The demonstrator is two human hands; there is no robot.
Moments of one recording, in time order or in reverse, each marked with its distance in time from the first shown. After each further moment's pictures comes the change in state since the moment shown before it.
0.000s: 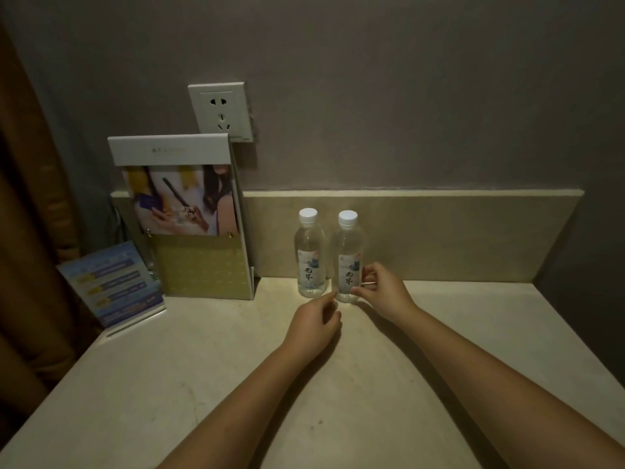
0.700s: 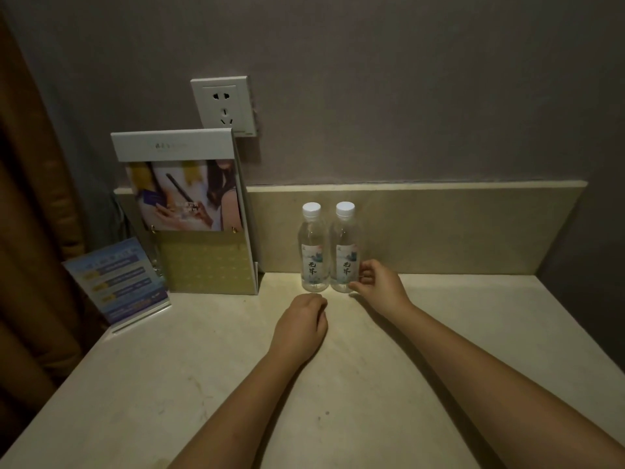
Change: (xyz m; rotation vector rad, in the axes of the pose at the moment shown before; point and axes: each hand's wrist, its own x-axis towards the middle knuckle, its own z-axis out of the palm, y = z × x) left_hand -0.014 -0.023 -0.014 0.348 0.104 0.184; right_hand 0.004 0.008 0.021 0.031 0.077 -0.015
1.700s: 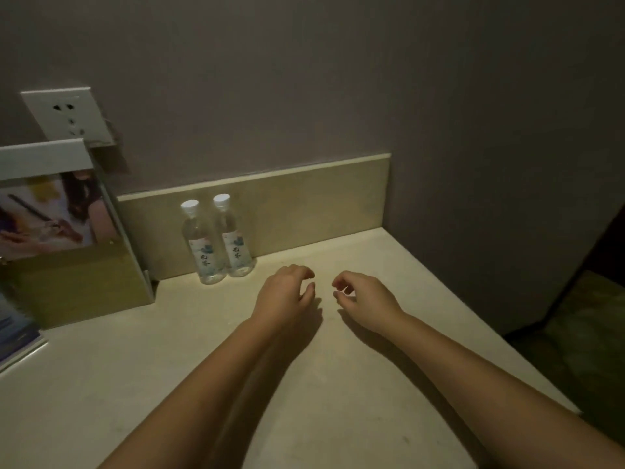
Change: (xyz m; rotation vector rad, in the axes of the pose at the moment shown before) left_hand -0.008 0.146 0.002 -0.120 -0.118 0.343; right_hand -0.177 0.029 -0.121 -0.451 0.157 0.020
